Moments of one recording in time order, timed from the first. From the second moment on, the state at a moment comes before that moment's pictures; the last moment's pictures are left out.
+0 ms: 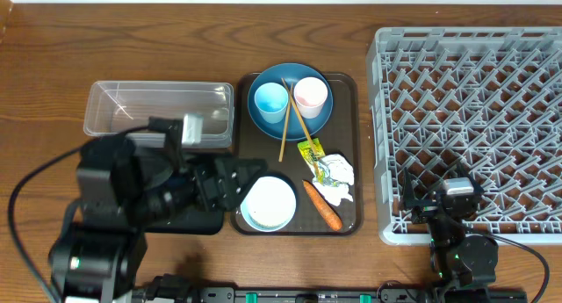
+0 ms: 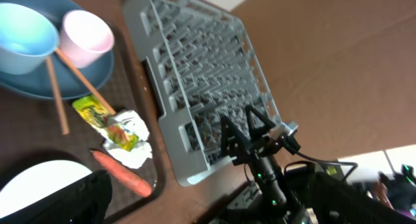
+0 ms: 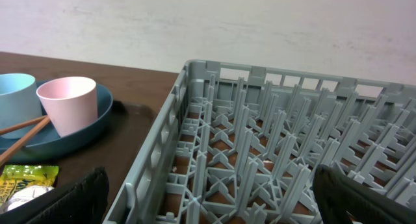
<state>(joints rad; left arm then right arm) -0.13 0.83 1.10 -0.85 0.83 -0.49 0.09 0.01 0.01 -0.07 -0.01 -0.06</state>
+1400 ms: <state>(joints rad) -0.89 1.29 0.99 -0.89 -0.04 -0.84 0.09 0.01 0.01 -0.07 -0.01 -0.06</state>
